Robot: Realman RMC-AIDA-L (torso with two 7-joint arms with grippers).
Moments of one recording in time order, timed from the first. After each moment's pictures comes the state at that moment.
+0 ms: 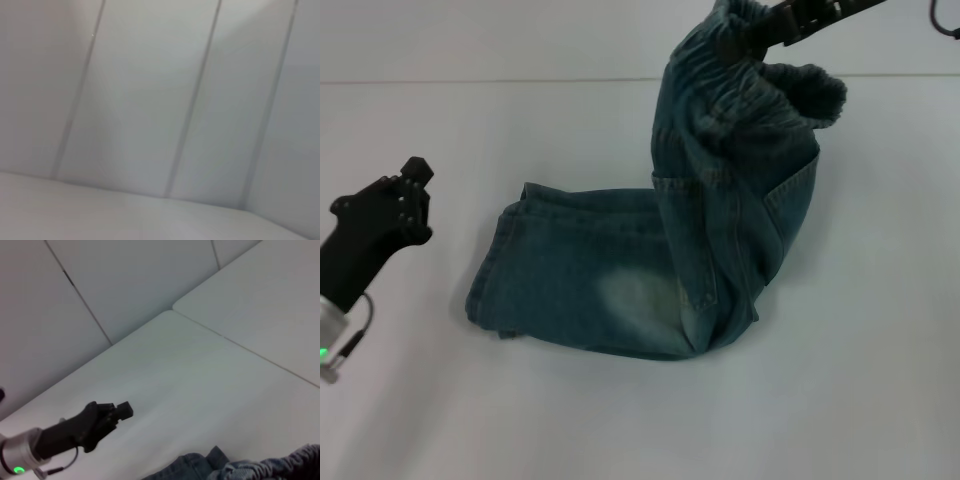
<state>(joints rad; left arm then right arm) -0.42 -2.16 0.08 0.17 1.68 1.37 -0.70 1.02 1.91 -0.80 -0.88 -2.25 -1.66 2.29</state>
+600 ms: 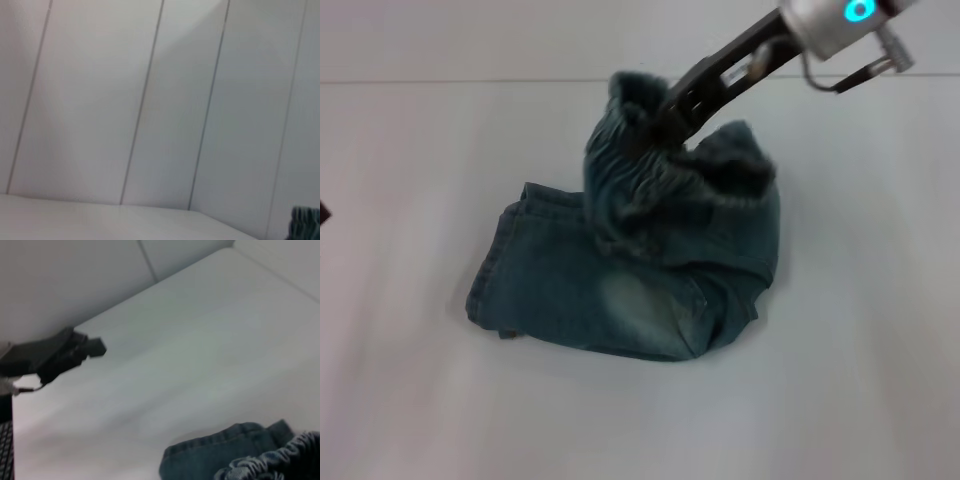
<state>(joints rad) -0.23 -2.13 0.14 0.57 1.80 1.73 -1.07 1.14 1.98 -1.01 -0.74 -2.26 -1.58 2.24</state>
